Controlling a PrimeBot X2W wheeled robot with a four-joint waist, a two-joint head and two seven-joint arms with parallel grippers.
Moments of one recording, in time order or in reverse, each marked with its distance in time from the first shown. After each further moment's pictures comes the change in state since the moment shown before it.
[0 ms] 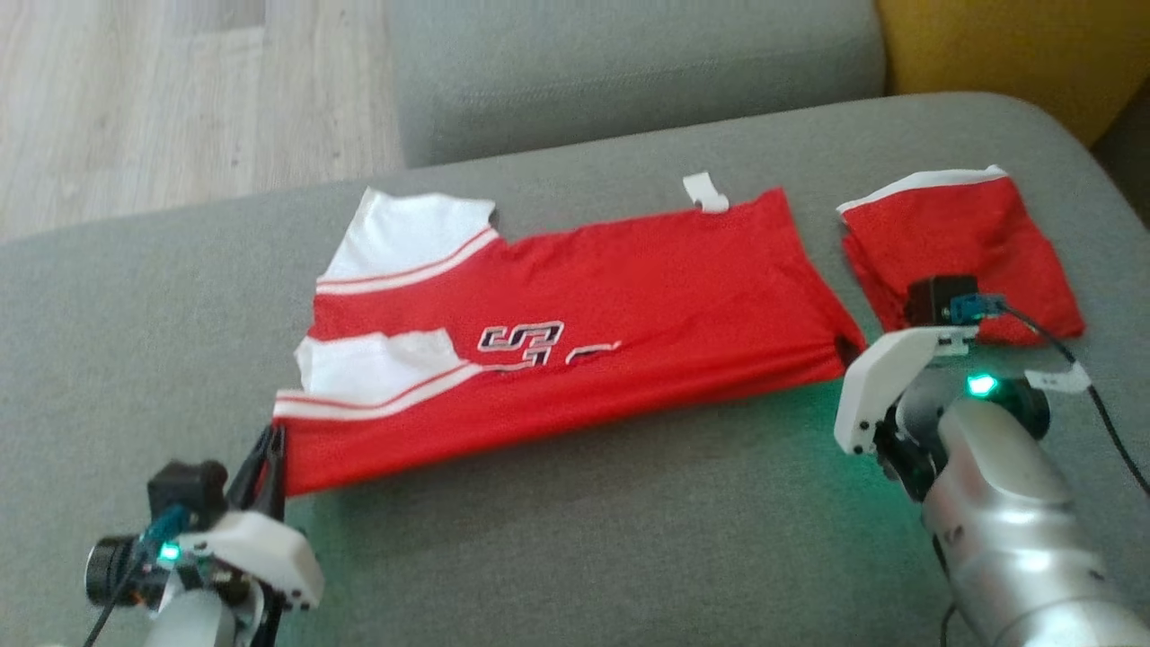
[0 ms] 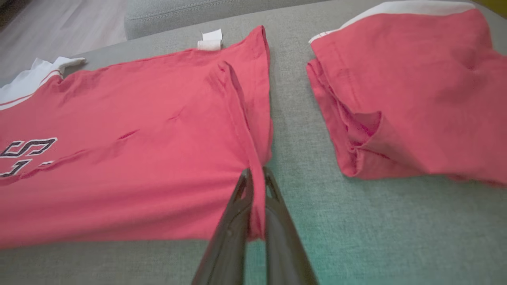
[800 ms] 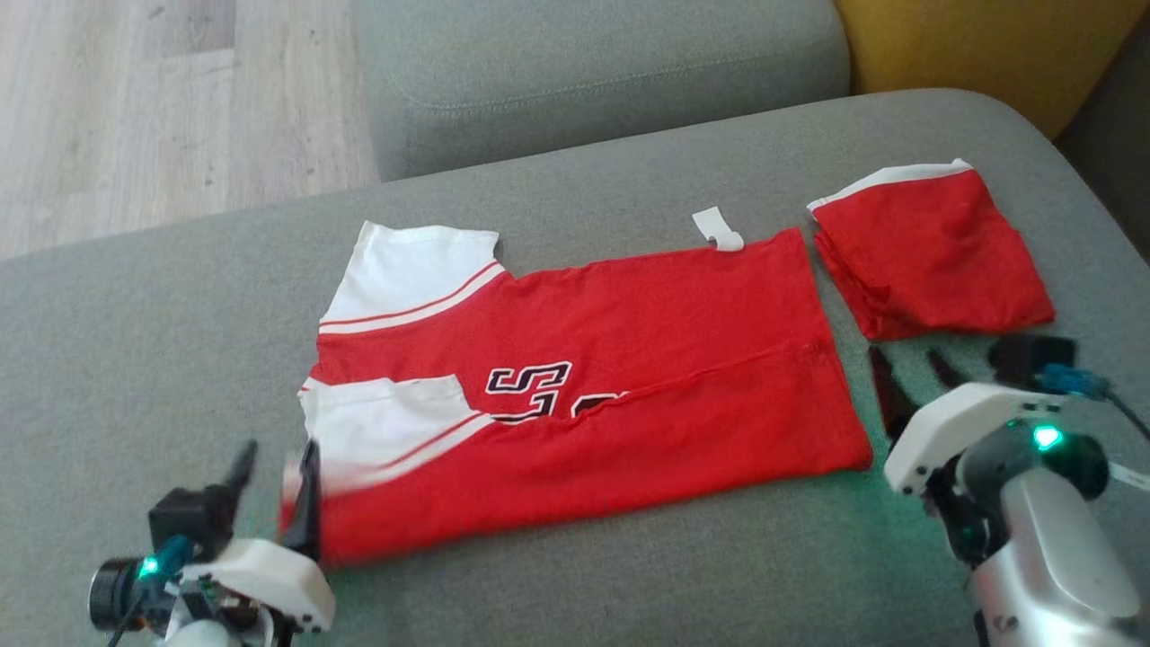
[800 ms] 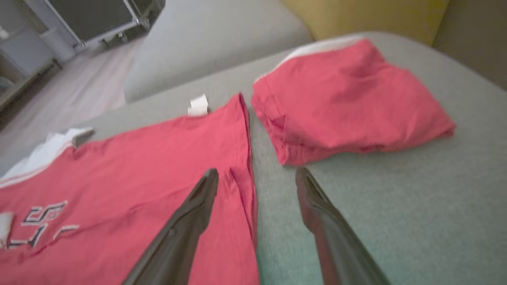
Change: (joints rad) left arm 0.163 0.012 -0.022 -0.251 -0.038 0.046 0.103; right arm 0.331 -0.018 -0.090 -0.489 0.111 0.000 0.035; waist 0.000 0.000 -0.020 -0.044
